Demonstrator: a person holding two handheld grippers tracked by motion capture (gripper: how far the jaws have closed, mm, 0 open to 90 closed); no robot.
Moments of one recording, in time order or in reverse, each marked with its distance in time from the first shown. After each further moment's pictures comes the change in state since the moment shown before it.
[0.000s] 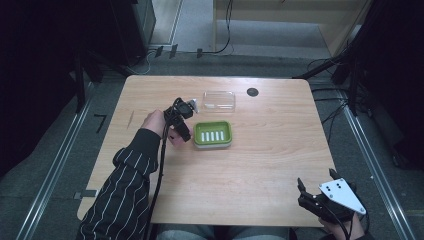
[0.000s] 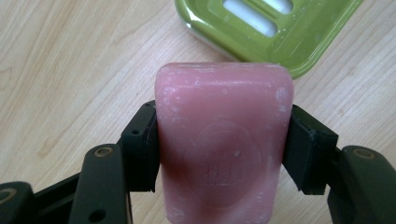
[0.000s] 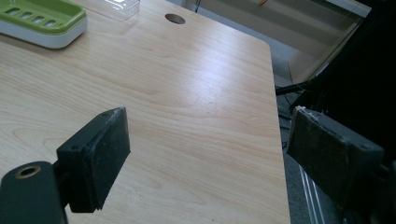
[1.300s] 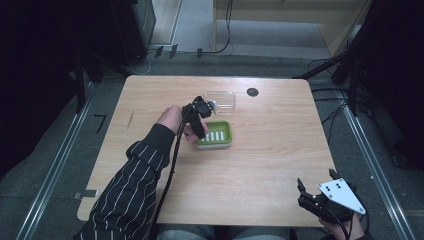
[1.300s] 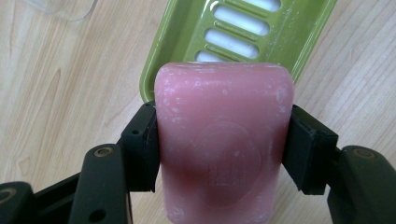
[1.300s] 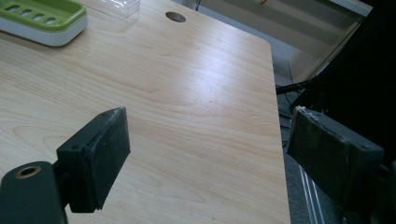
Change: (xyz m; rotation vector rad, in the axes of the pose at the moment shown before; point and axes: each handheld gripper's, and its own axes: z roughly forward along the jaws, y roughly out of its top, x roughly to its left) left arm -0.028 0.041 -0.001 -0.038 0.036 0.198; right arm 0.000 0.000 0.000 0.006 0.003 -0.004
